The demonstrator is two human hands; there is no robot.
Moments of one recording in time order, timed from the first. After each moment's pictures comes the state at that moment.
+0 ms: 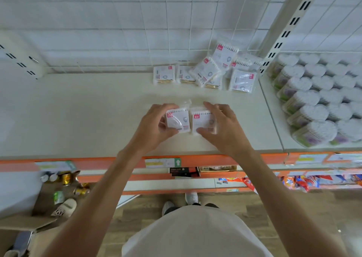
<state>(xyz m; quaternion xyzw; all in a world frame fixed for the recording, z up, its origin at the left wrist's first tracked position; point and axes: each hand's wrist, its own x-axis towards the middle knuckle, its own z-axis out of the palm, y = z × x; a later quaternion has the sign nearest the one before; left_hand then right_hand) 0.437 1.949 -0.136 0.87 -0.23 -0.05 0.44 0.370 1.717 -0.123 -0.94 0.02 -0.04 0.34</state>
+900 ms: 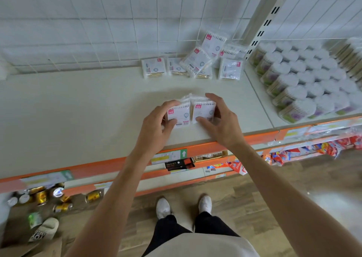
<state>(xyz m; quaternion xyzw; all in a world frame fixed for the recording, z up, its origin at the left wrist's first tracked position) 0.428 1.957 -0.160 0.82 -0.27 -0.04 0.50 0.355 1.743 -0.141 -0.90 0.12 -0.10 0.41</state>
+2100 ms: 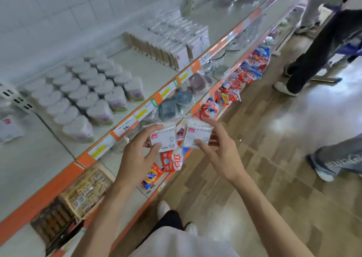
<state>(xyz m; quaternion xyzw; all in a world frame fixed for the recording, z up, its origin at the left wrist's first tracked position) 0.167 1.561 -0.113 0.70 -0.49 -0.20 0.47 -0.038 1.436 -0.116 -0.73 0.34 -0.33 0.50</state>
